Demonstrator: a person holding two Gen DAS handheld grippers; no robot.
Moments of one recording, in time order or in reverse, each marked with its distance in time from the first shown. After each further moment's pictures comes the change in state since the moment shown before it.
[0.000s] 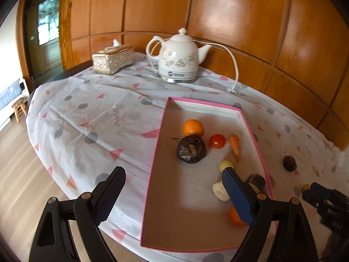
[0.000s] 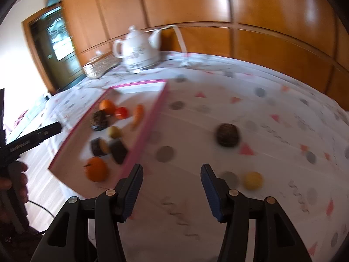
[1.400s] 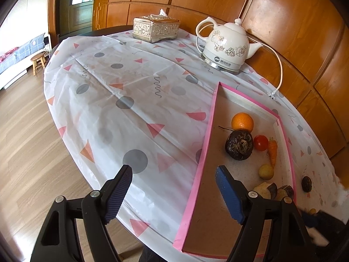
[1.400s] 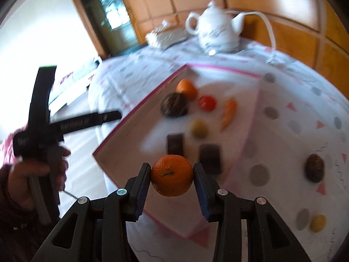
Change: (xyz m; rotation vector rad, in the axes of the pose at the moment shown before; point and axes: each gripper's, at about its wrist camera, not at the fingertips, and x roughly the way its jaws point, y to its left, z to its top) left arm 0.029 0.063 -0.014 -0.279 0.124 0.087; right arm 0.050 0.104 0.014 -0.283 0.171 0.333
